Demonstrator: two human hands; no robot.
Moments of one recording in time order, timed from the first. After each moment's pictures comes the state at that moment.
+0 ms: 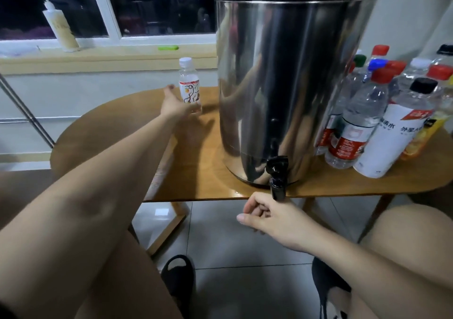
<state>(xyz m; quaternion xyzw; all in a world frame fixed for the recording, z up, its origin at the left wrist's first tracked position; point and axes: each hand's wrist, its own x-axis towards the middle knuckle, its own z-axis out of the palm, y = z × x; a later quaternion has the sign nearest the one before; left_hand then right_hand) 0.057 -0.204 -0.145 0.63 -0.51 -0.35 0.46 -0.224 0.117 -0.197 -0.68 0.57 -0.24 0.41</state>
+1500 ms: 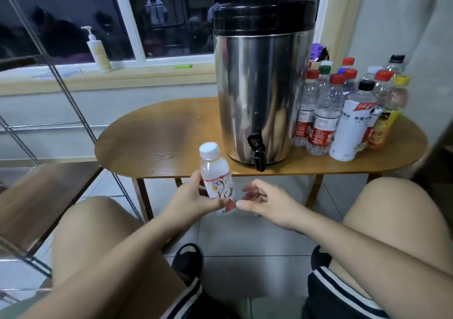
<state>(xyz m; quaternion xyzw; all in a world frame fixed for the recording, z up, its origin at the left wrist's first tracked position) 0.023 0.171 -0.182 0.53 -0.70 -0.37 0.31 -0.241 0.170 -0.202 -0.68 0.52 -0.29 0.43</state>
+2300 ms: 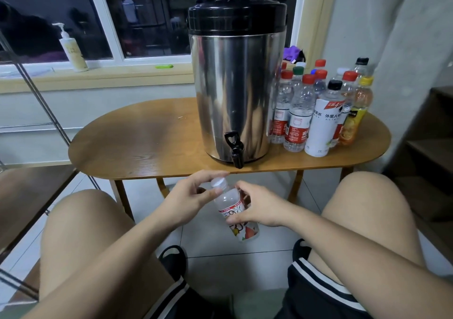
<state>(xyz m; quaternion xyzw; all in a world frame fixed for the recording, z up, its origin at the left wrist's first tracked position) -0.015 0.174 -0.176 0.44 -0.75 -0.36 0.33 -0.261 0.175 -0.200 -0.75 0.54 -0.17 0.33</state>
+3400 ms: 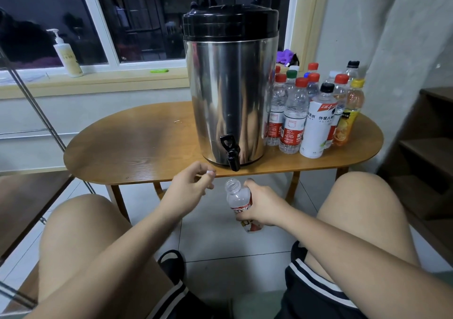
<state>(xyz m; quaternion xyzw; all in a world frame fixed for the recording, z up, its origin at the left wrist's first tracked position) -0.030 0.152 -0.175 0.51 -0.69 -0.33 0.40 -0.267 0.161 -0.220 -0.72 0.64 -0.15 0.22</state>
